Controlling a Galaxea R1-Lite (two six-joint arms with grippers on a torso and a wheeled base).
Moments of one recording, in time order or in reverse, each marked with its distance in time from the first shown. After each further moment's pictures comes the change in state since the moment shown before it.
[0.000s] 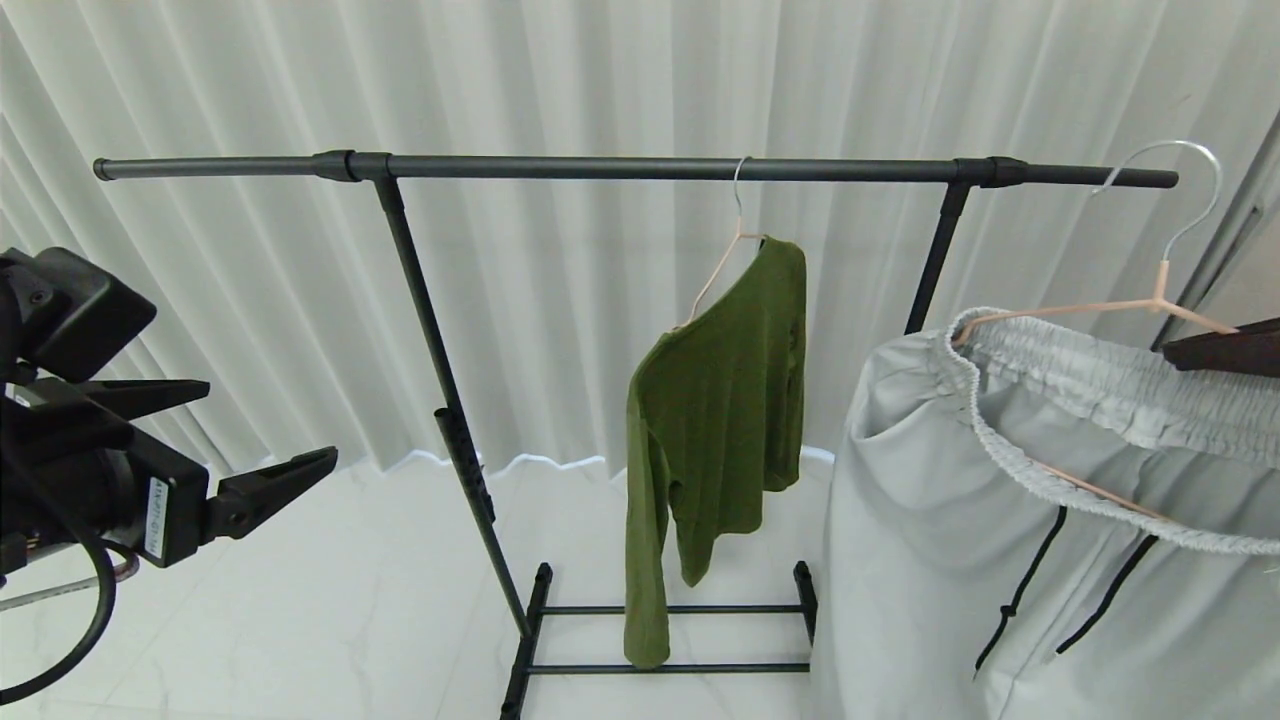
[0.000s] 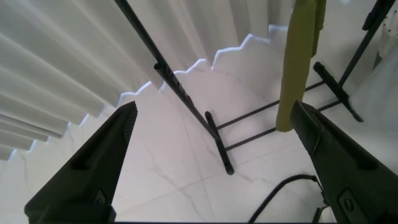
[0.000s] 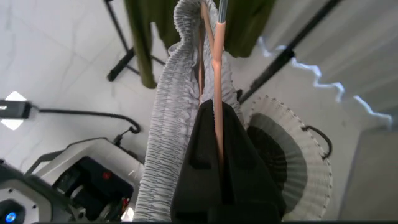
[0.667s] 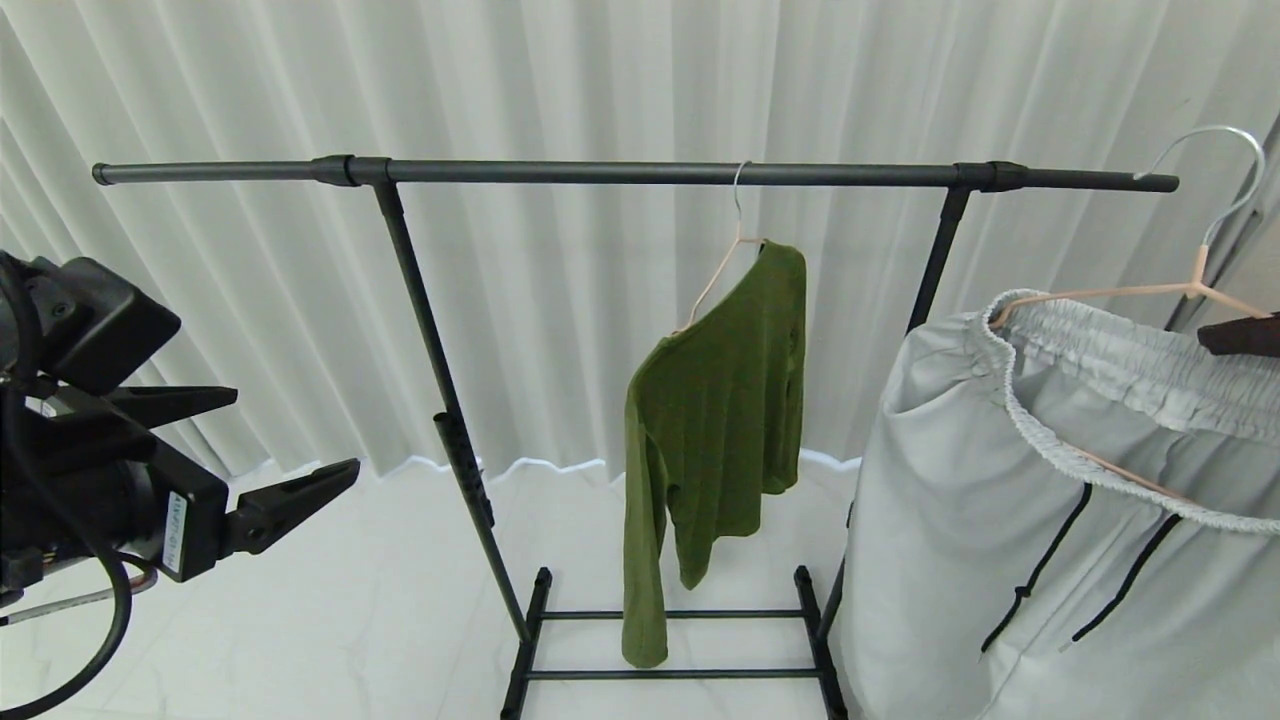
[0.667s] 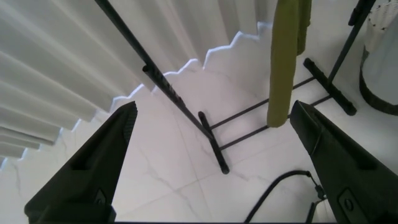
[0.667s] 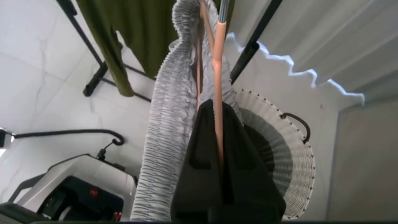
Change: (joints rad) left arm -0.055 0.005 0.009 0.000 0.006 -0.003; right arm -0.083 -0.006 0.004 -0.025 0.009 0.001
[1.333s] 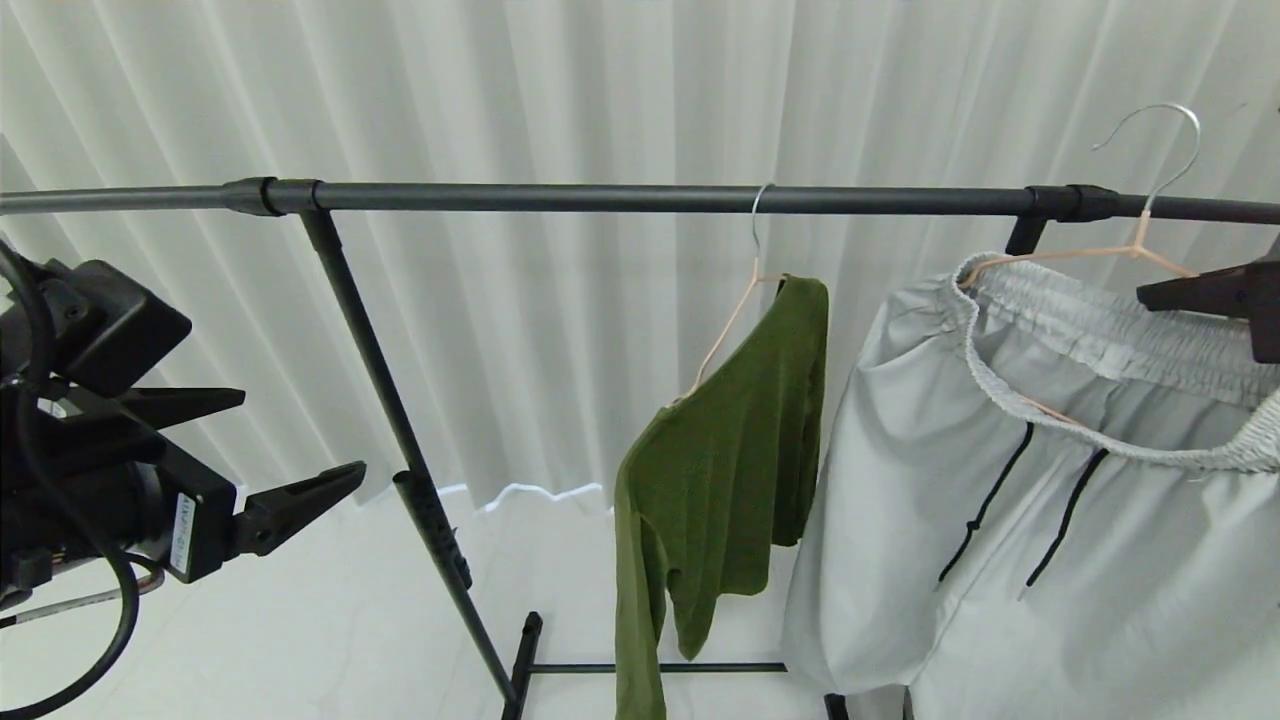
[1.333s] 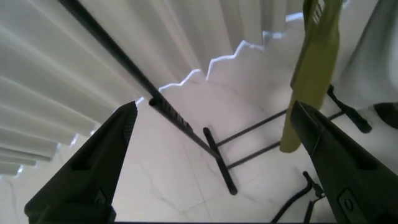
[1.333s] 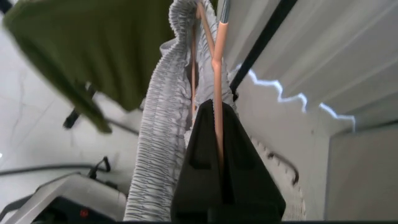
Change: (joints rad) left arm -0.012 0.003 0.001 0.000 0.000 0.003; right arm -0.013 0.103 0.006 -0.192 0.000 -0.001
